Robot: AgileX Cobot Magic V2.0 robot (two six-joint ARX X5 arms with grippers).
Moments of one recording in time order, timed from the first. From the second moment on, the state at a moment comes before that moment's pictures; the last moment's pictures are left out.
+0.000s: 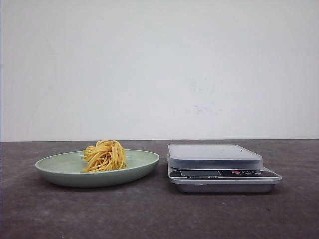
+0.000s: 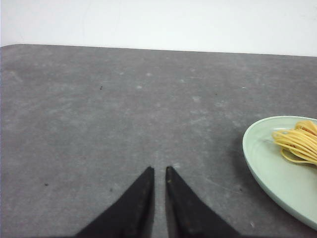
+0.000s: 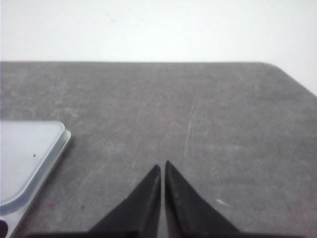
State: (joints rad) left arm -0.05 0.01 0.03 -0.18 -0.06 -0.04; right arm 0.00 0.01 0.02 -0.12 -0.03 0.05
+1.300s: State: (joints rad) left arm -0.06 0.63 0.89 -0.16 0.42 -0.46; right arm 0.00 0.36 0.77 -0.33 -0.30 0.24
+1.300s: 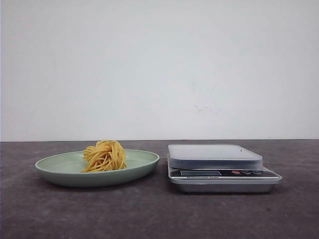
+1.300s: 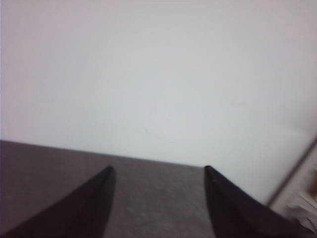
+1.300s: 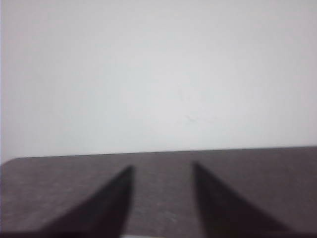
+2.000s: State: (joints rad) left arm -0.50 1.40 1.01 -0.25 -0.01 -0.31; right arm 0.05 0.69 0.98 -0.51 -0.36 0.21
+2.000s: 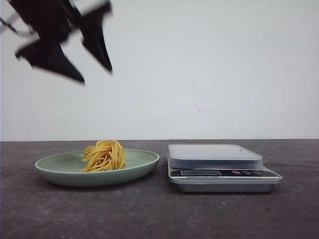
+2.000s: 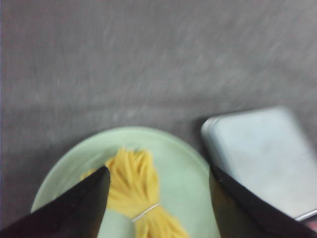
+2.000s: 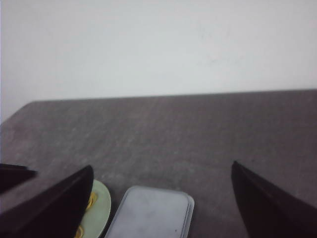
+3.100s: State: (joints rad) left arm -0.59 1.69 1.01 -0.31 -0.08 -0.34; right arm 0.07 0.69 0.98 -0.53 -0.36 0.18
